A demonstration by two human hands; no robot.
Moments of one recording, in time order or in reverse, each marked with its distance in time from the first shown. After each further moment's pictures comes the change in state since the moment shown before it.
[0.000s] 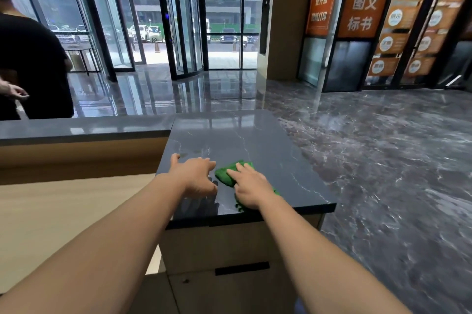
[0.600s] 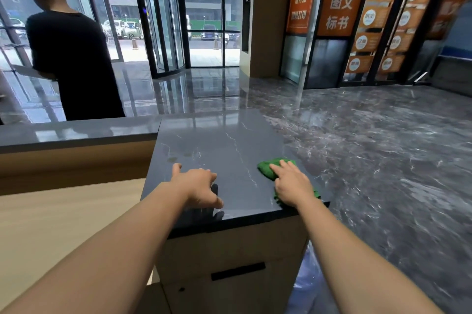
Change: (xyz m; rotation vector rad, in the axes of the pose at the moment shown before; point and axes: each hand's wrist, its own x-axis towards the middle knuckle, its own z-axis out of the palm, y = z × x) left_hand 0.022 -0.001 0.018 -0.005 -0.062 0.085; right_hand -0.024 0.082 -0.014 -0.001 0.151 0.325
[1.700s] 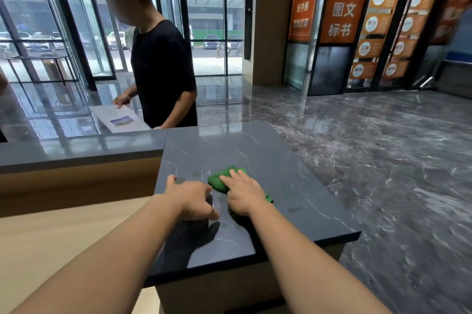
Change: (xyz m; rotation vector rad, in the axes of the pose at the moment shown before) left_hand 0.037 -0.047 -0.013 0.009 -0.025 -0.048; right_hand 0.063 -0.126 0.027 0.020 -0.102 -0.236
